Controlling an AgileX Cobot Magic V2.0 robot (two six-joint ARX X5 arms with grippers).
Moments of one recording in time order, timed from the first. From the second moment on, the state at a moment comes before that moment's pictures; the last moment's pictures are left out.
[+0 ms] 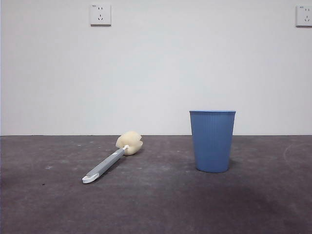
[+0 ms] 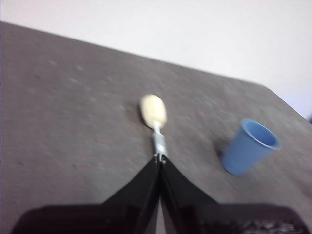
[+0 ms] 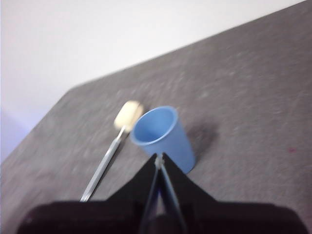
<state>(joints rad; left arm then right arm) 0.03 0.18 0.44 -0.51 0.42 -0.29 0.02 0.24 0.45 -0.45 -0.42 0.33</state>
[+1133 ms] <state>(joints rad) 0.02 0.52 0.82 -1.06 0.66 0.11 0.09 0.59 0.93 -1.11 -0.60 -0.09</state>
